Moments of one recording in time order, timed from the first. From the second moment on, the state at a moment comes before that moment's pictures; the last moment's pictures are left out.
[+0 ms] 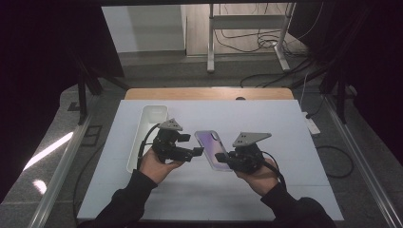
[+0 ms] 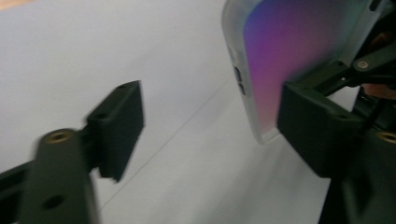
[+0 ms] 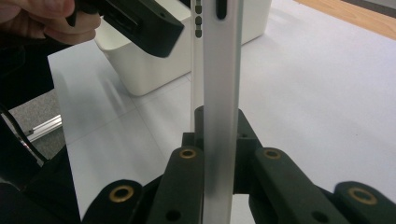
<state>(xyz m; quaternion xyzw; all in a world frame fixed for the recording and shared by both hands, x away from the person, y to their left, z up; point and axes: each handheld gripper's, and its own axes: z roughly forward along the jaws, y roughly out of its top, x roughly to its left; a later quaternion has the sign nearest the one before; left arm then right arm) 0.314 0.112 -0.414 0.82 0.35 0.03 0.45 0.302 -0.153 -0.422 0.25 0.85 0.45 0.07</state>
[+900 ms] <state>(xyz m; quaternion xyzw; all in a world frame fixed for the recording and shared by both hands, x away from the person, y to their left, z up) 0.313 0.117 -0.411 0.79 0.39 -0.05 0.48 0.297 -0.141 -0.427 0.23 0.87 0.43 0.09</state>
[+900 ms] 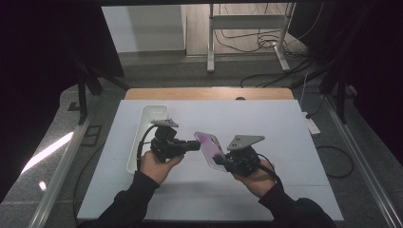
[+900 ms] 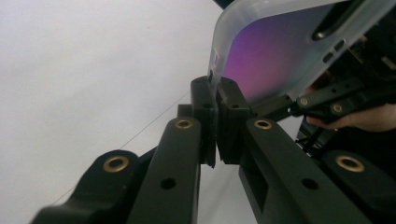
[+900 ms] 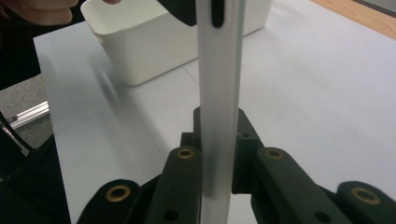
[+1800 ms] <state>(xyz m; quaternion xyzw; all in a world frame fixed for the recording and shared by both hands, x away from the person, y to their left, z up) 0.304 0.095 -0.409 0.79 0.41 -0.01 0.46 0.292 -0.122 -0.435 0.24 0.87 0.43 0.10</state>
